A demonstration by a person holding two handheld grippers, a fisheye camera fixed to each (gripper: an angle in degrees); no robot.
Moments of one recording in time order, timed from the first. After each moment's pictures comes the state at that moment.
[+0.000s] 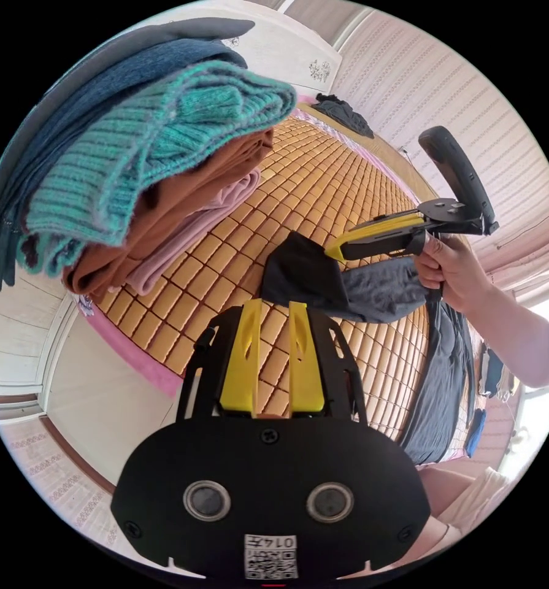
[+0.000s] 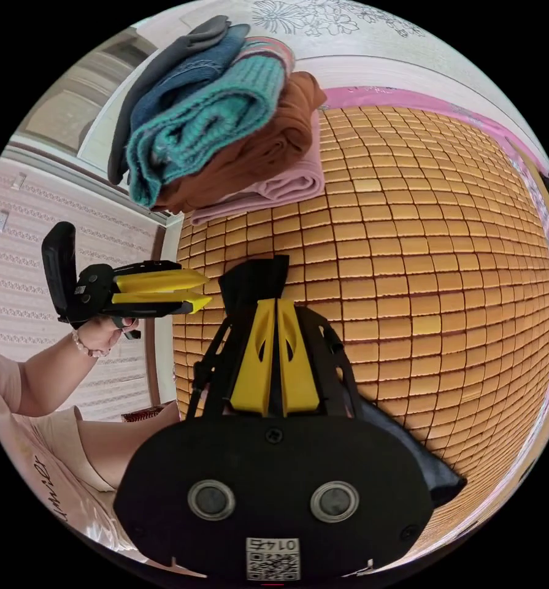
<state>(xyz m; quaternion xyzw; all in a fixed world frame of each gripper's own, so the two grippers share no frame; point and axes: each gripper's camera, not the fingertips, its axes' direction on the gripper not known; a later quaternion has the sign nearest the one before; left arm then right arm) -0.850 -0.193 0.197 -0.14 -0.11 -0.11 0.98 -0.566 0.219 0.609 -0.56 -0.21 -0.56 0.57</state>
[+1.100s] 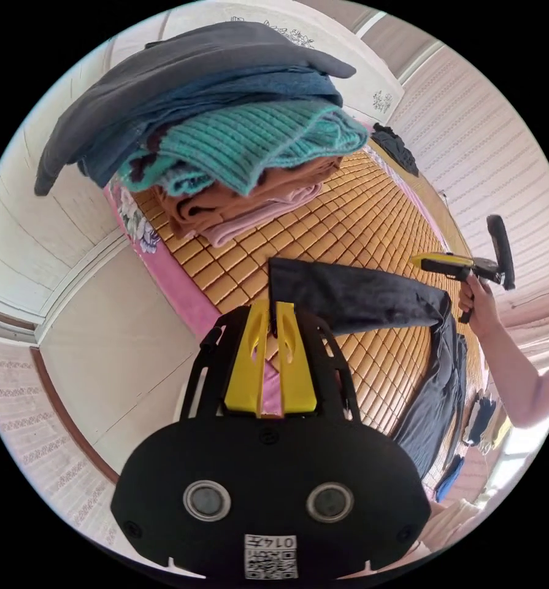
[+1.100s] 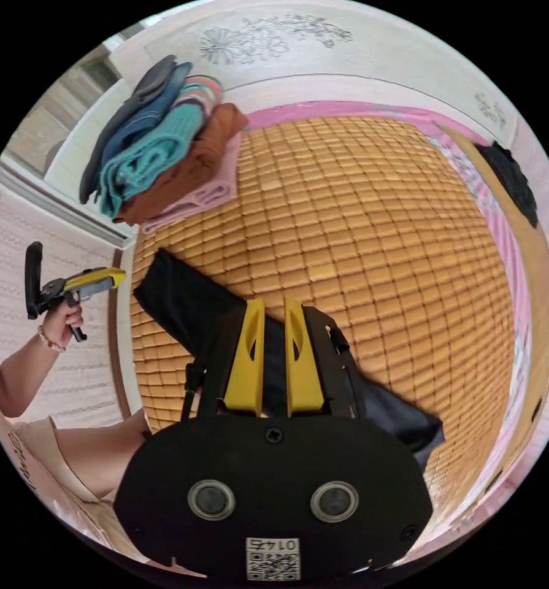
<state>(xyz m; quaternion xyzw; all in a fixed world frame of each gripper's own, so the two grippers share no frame) -0.851 -0.179 0.168 -0.10 -0.16 -0.22 0.96 -0.502 0.129 0.591 -0.48 -0.13 -0.57 0.66</state>
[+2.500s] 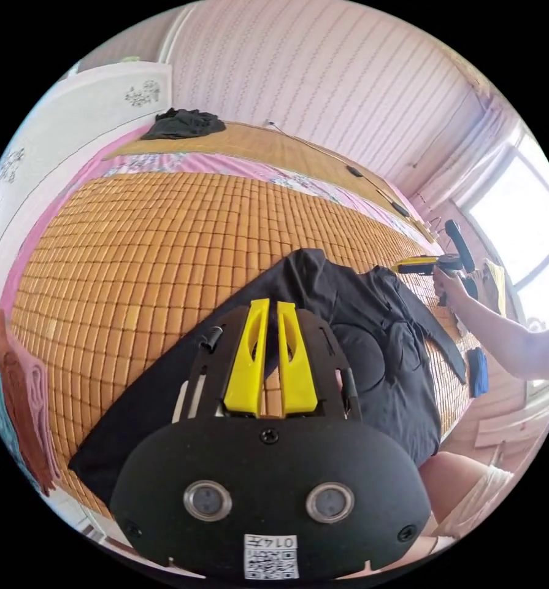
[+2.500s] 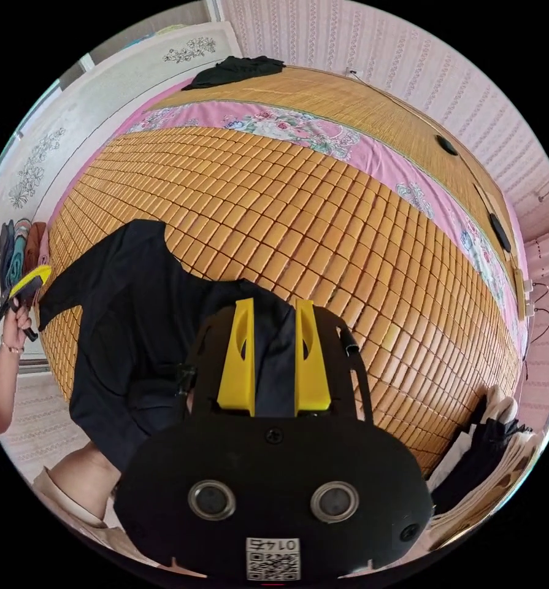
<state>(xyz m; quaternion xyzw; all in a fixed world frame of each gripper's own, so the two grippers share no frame) -0.506 -0.359 0.429 -0.14 0.02 0.13 0.98 -0.041 -0.142 0.446 -0.40 0.11 -0.35 0.84</state>
